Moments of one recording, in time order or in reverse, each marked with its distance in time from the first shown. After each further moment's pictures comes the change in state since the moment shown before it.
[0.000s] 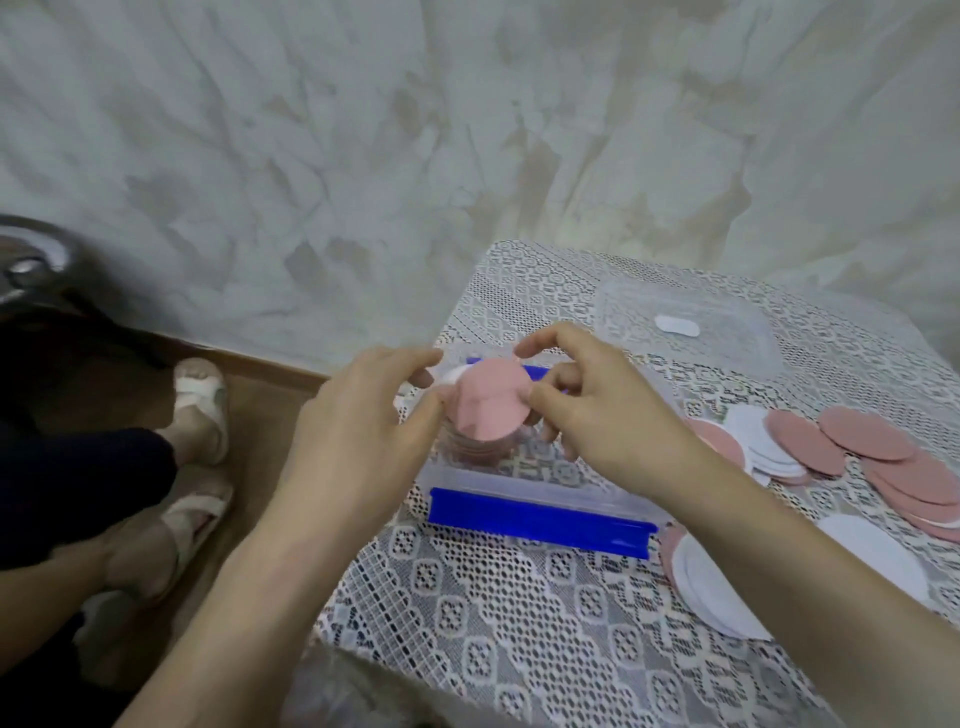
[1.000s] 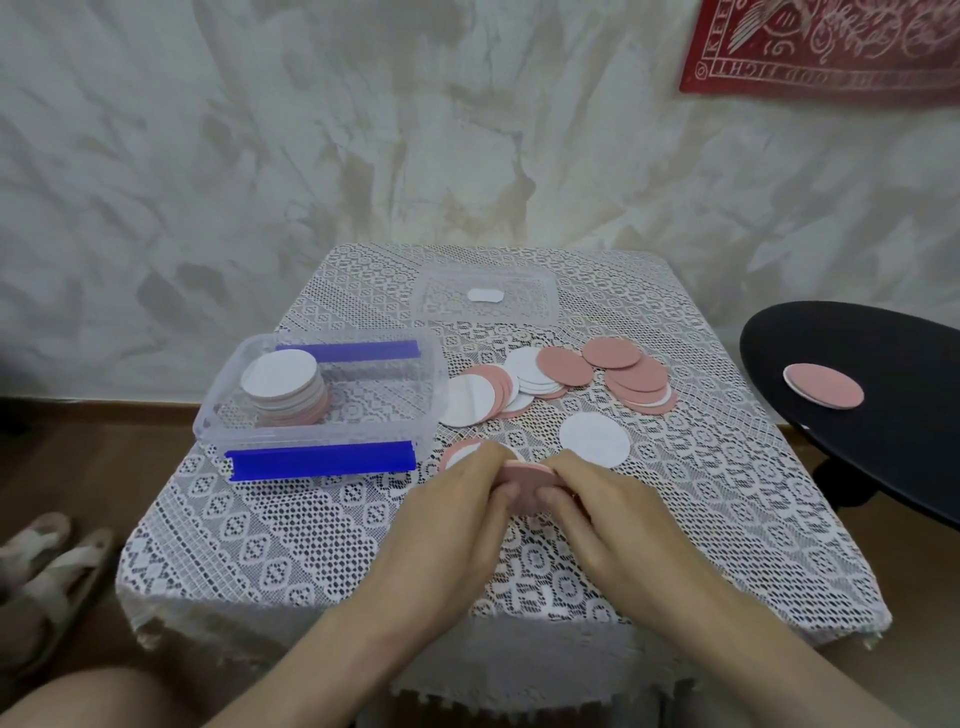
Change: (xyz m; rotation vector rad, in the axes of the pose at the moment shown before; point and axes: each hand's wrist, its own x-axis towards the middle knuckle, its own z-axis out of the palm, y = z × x) left_hand -0.124 0.126 0.123 -0.138 -0.384 0.431; right_hand -0.212 0.094 -0.088 -0.444 0.124 -0.104
